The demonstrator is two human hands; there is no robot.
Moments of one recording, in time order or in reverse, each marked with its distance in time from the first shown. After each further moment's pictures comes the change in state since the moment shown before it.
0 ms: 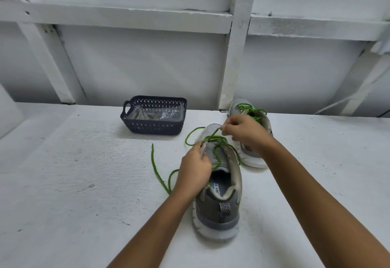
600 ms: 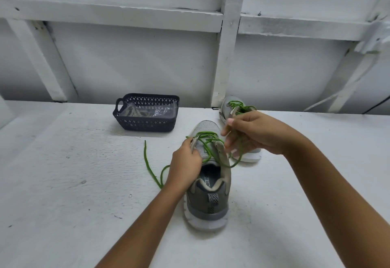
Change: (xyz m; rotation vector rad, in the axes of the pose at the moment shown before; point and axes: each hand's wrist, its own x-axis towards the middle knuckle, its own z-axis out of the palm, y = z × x) left_hand -0.003 0.002 0.001 0.031 0.045 -0.025; right_hand -0.056 -0.020 -0.046 0.215 -0.330 0.096
